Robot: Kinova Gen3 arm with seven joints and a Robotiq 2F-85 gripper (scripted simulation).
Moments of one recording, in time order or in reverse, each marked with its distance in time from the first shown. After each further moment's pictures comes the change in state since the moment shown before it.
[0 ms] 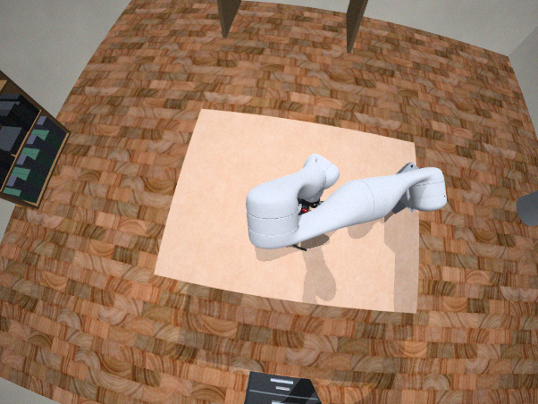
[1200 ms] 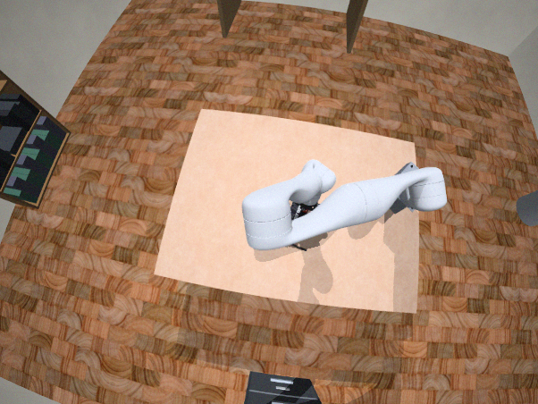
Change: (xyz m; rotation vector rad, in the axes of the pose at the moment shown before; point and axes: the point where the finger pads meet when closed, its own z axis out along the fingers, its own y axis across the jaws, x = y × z) arm -0.001 -0.001 0.035 0.002 -0.001 0.000
